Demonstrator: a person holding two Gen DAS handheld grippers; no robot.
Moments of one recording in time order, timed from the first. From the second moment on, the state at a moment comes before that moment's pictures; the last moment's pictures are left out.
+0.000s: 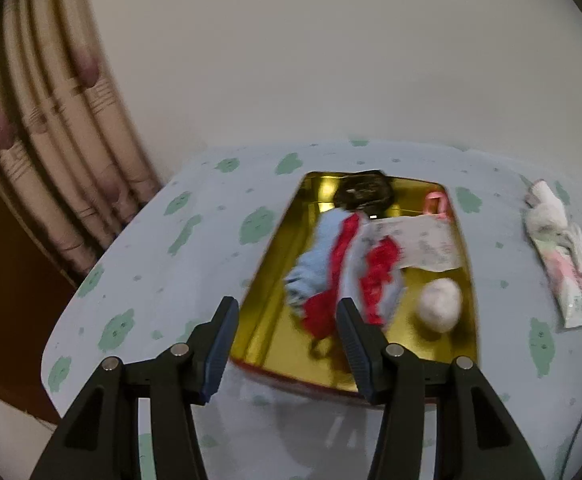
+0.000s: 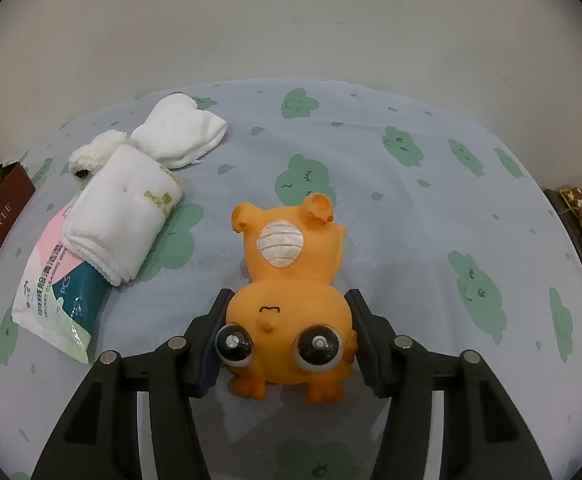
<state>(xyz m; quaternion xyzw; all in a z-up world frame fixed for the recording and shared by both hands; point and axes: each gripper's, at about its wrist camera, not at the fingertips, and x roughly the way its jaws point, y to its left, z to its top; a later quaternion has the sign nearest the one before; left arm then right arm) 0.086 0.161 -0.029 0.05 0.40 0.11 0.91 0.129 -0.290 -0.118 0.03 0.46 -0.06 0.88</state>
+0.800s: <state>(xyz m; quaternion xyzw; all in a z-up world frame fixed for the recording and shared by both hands) 0.060 0.229 -0.032 -0.02 0.39 0.18 0.90 0.120 -0.112 -0.014 -0.05 0.42 0.09 0.90</state>
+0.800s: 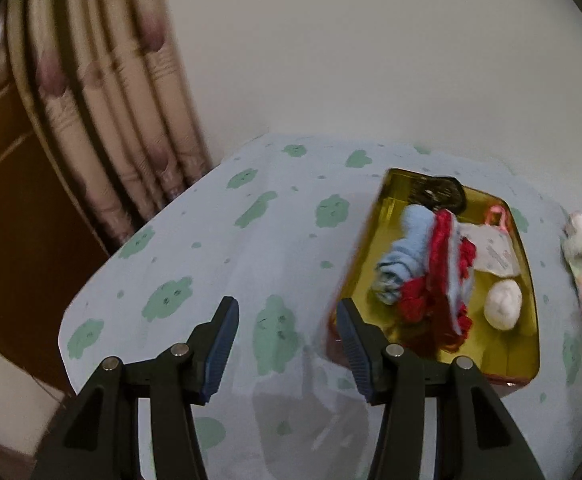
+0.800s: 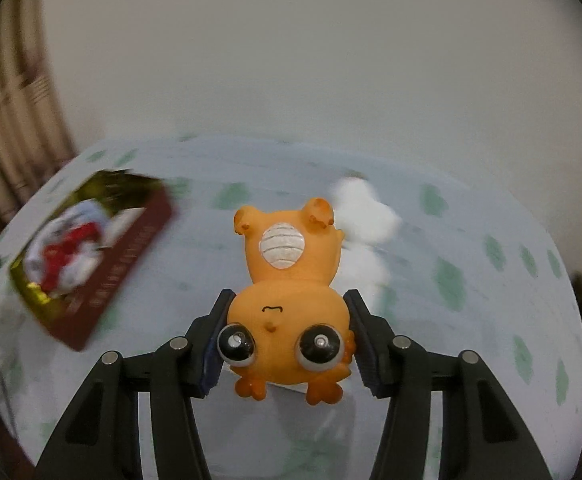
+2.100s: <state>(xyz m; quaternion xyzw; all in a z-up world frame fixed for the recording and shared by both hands) 0.064 0.262 -0.035 -0.08 0.39 0.24 0.88 0.149 0.122 -0.075 -0.16 0.43 0.25 0.85</state>
